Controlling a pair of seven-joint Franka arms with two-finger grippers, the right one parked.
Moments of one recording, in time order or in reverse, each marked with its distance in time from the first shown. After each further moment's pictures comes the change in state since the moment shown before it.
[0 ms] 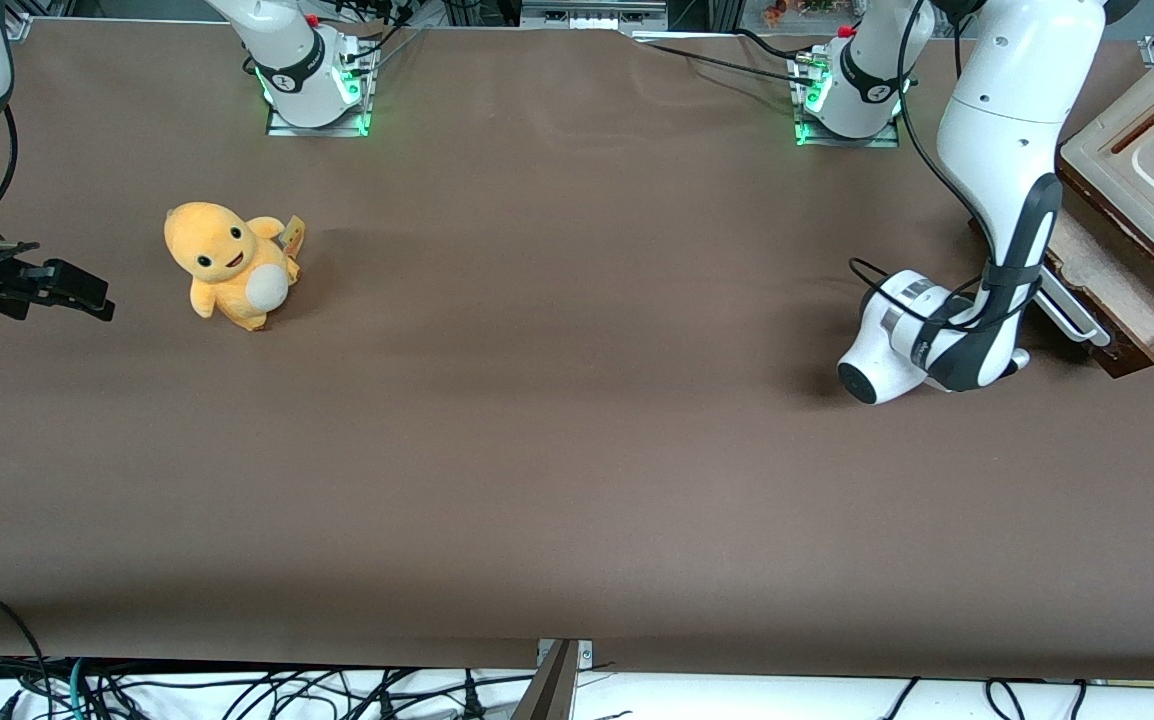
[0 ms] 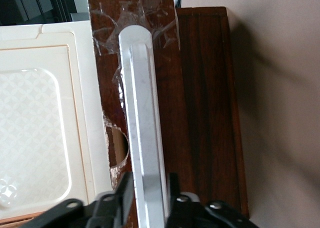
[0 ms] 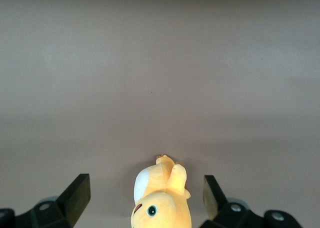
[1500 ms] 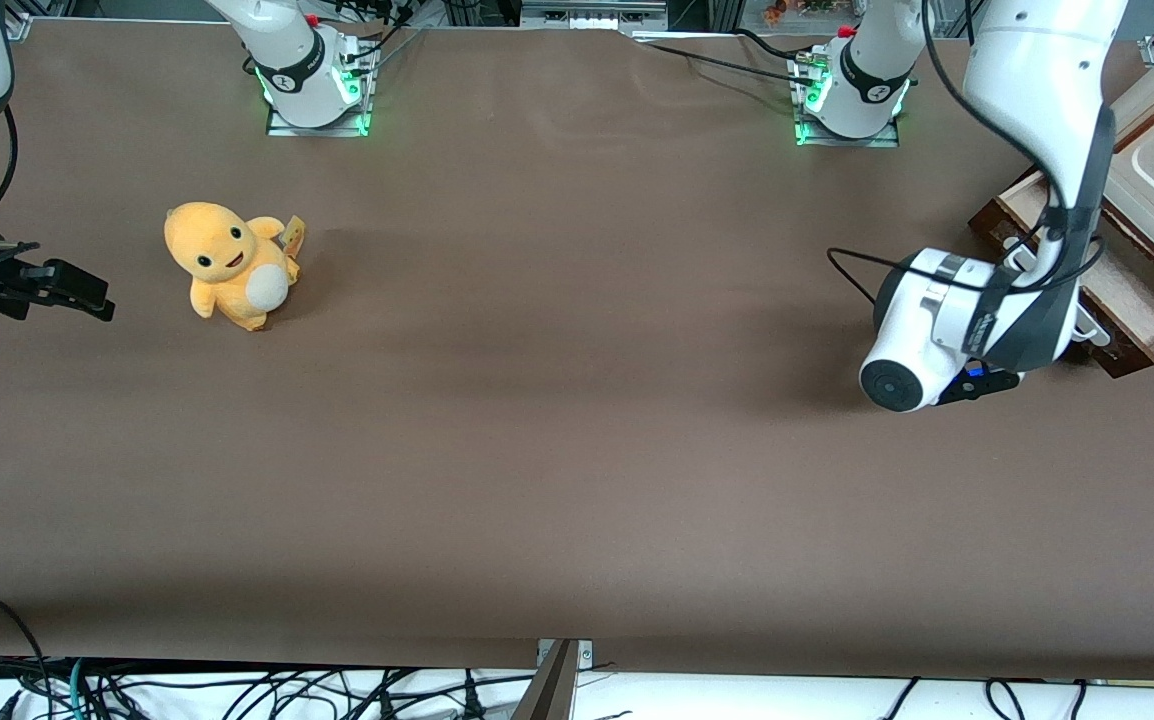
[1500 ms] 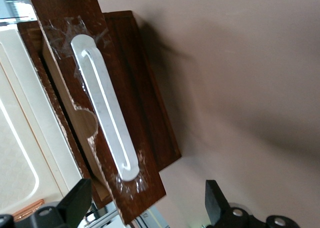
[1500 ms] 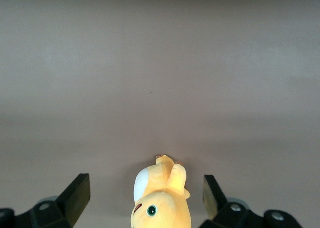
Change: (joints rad) arm 0.004 -0.159 -0.048 0.135 -0.331 0.089 0.313
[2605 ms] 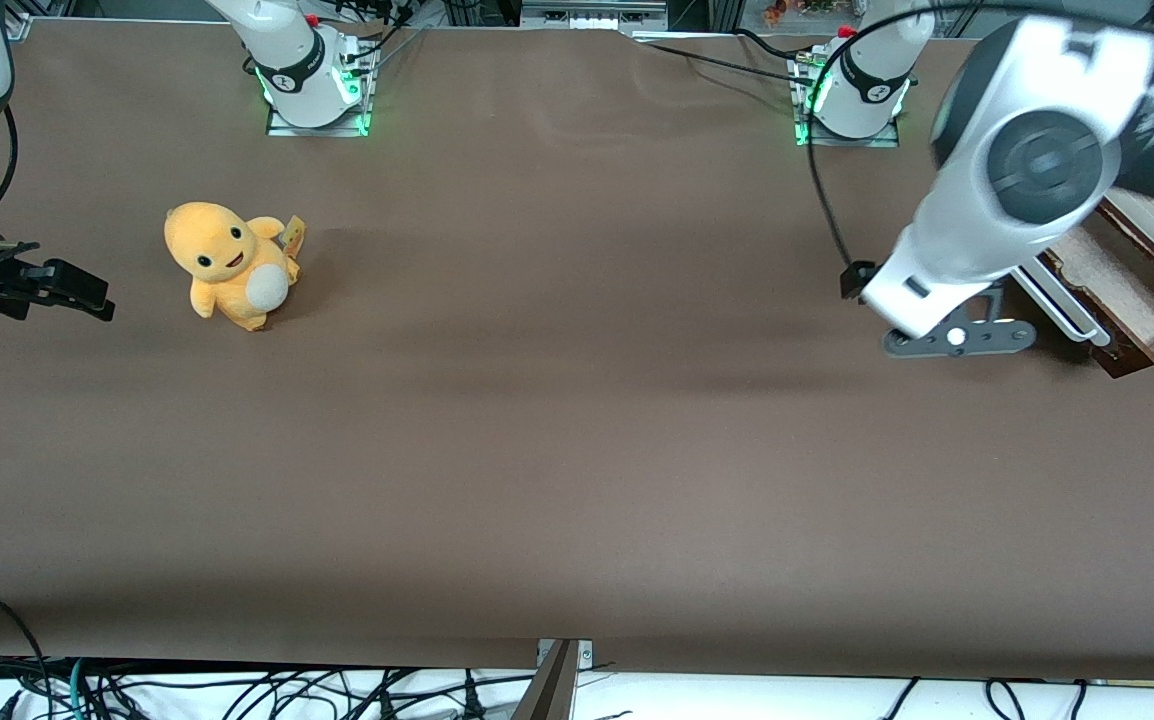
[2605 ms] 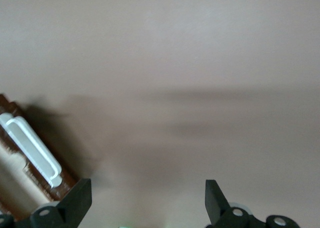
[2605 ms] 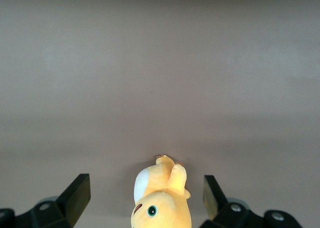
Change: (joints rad) arm 0.052 -0.243 -0.165 0.325 -0.422 0.063 0.382
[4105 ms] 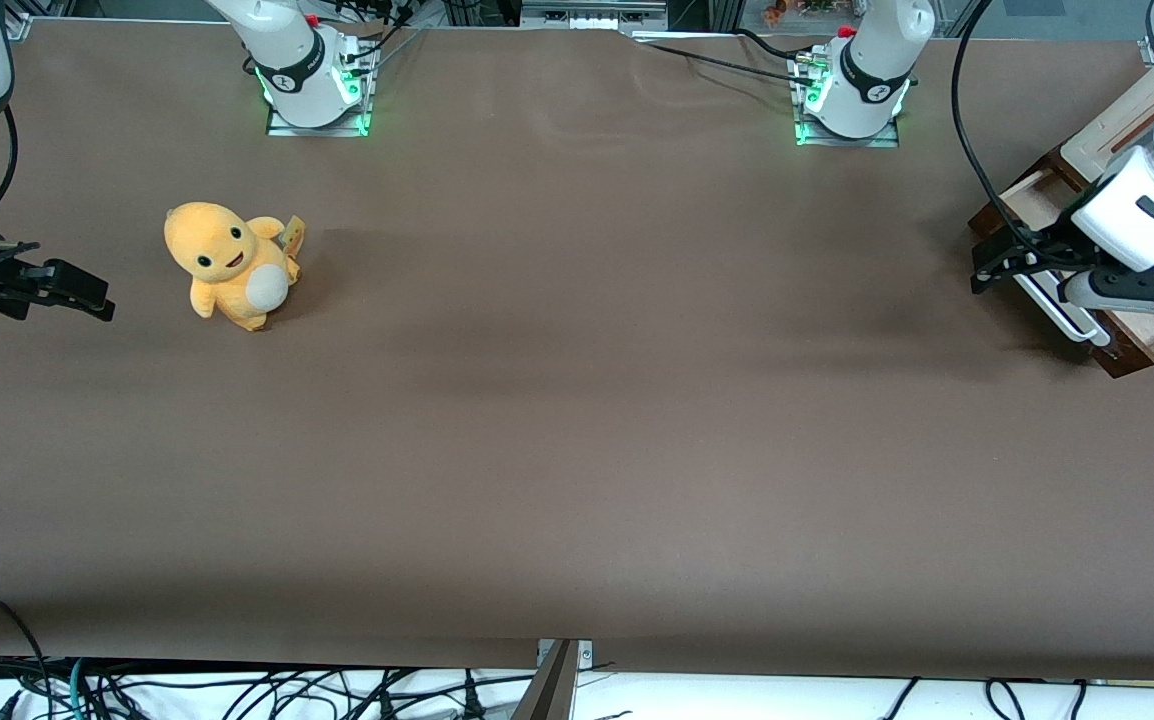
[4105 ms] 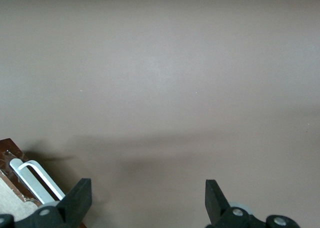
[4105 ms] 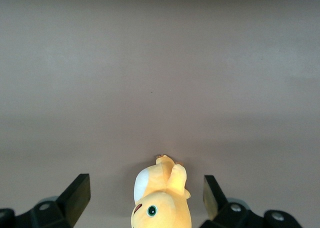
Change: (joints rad) arm 0.031 -0.250 0.213 -0.272 -0.158 0.267 0.292
